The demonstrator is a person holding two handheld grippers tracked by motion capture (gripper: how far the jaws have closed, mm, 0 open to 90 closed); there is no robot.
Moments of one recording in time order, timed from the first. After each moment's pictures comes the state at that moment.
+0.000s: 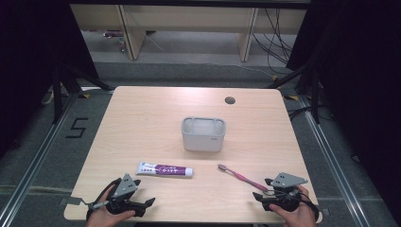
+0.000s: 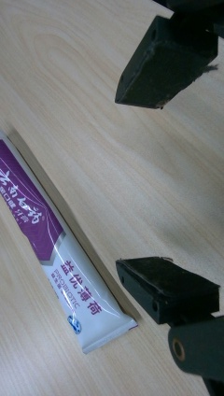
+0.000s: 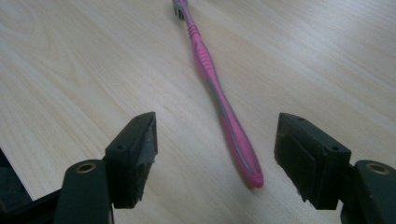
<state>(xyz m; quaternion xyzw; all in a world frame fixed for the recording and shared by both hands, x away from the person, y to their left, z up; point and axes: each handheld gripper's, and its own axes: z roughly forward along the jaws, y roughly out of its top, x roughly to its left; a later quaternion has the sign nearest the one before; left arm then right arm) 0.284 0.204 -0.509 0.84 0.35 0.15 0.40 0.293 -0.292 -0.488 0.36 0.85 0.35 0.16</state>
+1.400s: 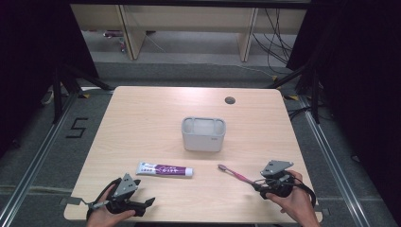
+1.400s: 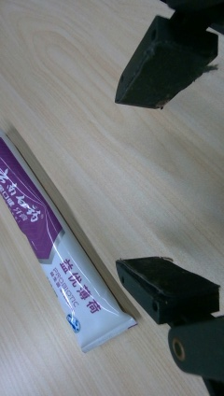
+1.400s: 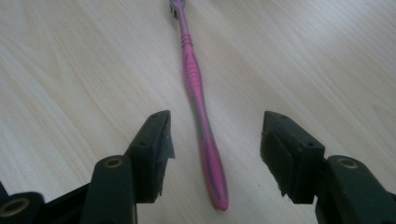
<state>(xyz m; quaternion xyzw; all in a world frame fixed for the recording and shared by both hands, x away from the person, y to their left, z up) 0.284 0.204 -0.509 0.84 0.35 0.15 0.39 0.322 -0.270 -0.458 0.32 0.90 0.26 0.16</state>
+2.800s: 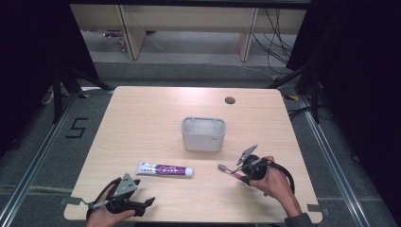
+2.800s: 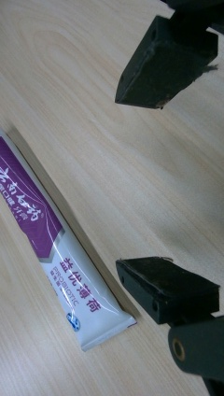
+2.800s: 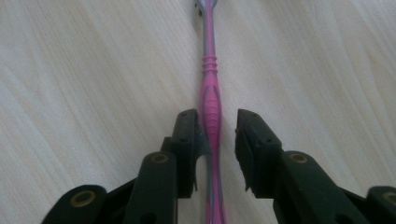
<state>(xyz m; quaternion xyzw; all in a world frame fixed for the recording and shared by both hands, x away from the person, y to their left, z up) 0.285 0.205 -0.508 0.84 0.35 0.15 0.39 0.375 -0.215 -0.467 0.27 0.95 0.14 0.08</state>
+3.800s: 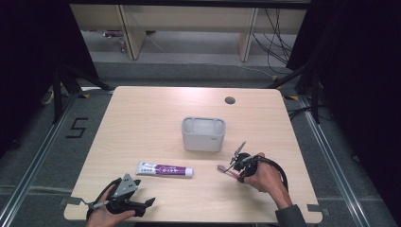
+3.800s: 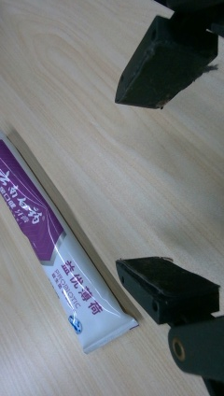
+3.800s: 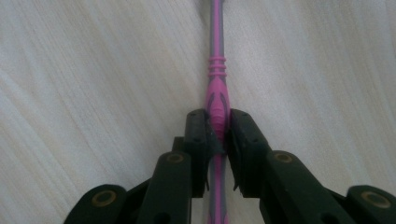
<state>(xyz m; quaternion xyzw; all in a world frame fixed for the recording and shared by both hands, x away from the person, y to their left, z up) 0.284 0.205 -0.508 0.84 0.34 0.16 0.39 0.391 -0.196 -0.473 0.26 0.96 0.07 0.03</state>
